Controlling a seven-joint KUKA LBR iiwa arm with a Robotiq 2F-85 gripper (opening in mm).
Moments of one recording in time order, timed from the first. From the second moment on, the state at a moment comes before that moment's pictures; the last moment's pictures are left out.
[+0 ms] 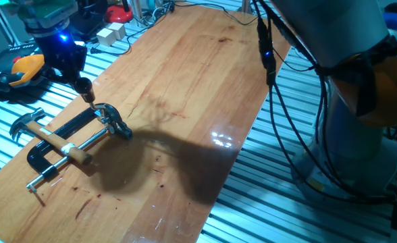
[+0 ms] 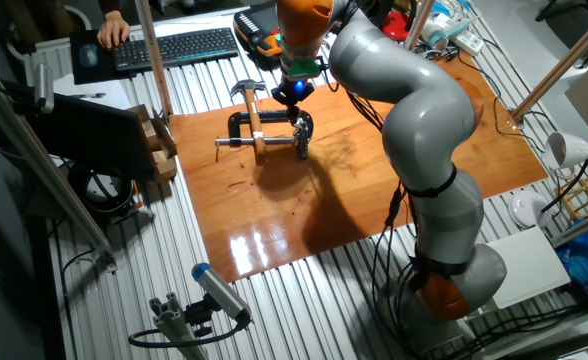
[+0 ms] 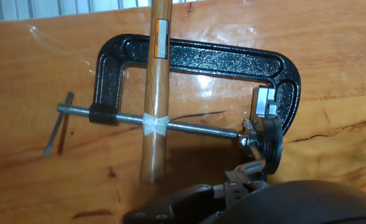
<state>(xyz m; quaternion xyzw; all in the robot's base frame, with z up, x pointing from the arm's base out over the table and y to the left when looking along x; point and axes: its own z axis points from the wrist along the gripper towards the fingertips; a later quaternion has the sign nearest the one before) 0.641 0.186 0.239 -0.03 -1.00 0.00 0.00</state>
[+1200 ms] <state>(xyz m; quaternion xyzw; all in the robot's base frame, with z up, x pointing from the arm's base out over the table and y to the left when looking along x) 0.637 0.184 0.248 -0.05 -1.00 0.00 -0.04</state>
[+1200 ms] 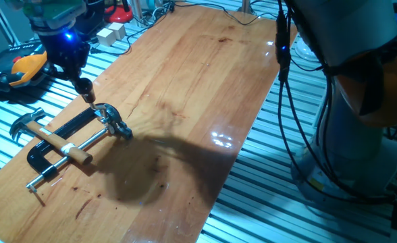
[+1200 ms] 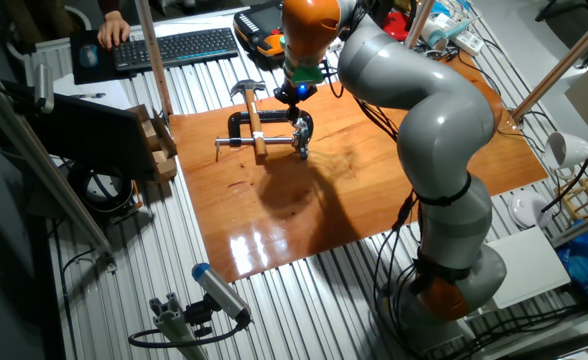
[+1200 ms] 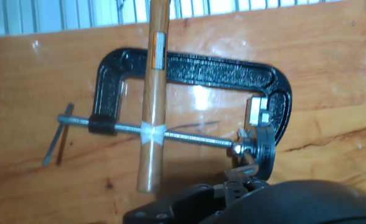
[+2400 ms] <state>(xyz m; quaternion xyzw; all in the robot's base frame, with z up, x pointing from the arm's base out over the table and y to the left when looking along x) 0.623 0.179 0.238 -0.04 -1.00 0.00 -0.03</state>
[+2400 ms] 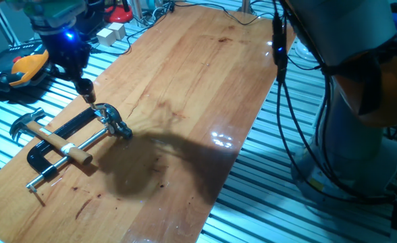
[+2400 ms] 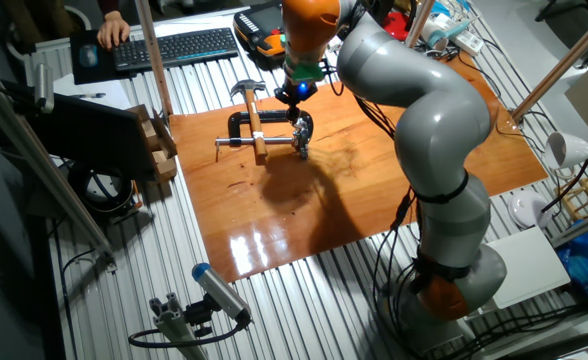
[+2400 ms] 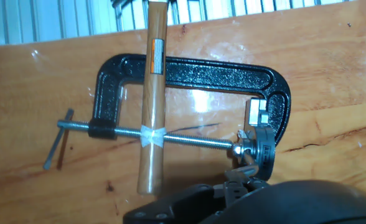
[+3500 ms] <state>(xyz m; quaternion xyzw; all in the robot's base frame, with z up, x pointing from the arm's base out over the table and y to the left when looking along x) 0.588 0.193 0.221 -0.05 -1.00 -0.01 -0.03</state>
